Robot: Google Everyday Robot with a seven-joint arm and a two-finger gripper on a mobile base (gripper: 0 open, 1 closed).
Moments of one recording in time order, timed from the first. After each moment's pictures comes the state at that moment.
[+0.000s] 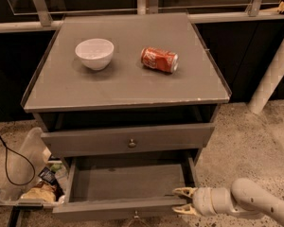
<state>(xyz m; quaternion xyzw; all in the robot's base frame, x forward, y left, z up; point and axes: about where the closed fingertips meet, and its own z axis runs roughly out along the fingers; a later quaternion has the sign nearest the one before) 0.405 -0.158 0.401 -0.61 0.65 0.25 0.37</state>
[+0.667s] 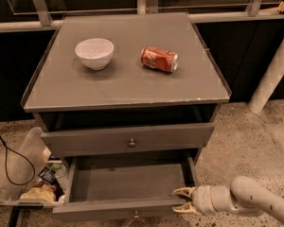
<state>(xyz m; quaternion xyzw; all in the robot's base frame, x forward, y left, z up) 0.414 -0.159 0.404 -0.61 0.65 0.25 0.37</state>
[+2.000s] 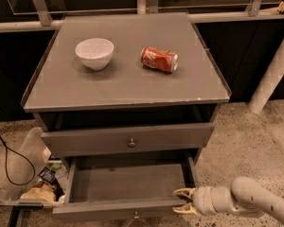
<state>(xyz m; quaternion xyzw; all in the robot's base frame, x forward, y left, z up) 0.410 -0.159 0.405 -0.62 0.65 0.25 0.36</state>
